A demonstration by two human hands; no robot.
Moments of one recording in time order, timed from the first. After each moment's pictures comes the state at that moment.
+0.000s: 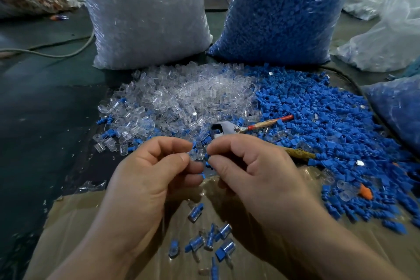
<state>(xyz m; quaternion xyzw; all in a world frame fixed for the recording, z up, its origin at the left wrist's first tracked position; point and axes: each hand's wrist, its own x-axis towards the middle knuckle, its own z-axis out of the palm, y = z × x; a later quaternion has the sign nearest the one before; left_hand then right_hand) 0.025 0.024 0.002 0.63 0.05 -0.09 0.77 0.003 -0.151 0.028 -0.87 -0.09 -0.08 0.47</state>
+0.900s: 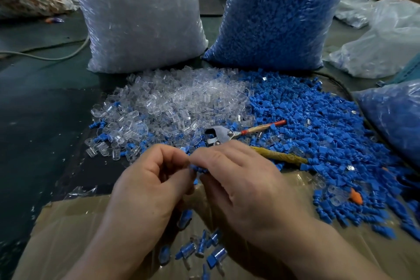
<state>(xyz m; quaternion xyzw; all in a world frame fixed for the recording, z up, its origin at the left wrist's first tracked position) 0.017 0.017 0.001 0.75 -0.01 -0.02 0.66 0.003 -0.154 0.026 -0.91 -0.25 -0.19 0.26</state>
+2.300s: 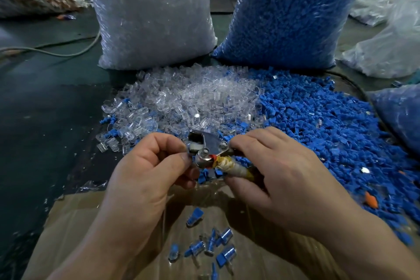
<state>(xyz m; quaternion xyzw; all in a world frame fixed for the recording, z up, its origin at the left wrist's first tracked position) 0.022 0.020 0.021 0.65 0.02 -0.05 0.76 0.006 -0.180 0.045 -0.97 -0.19 -0.08 0.13</state>
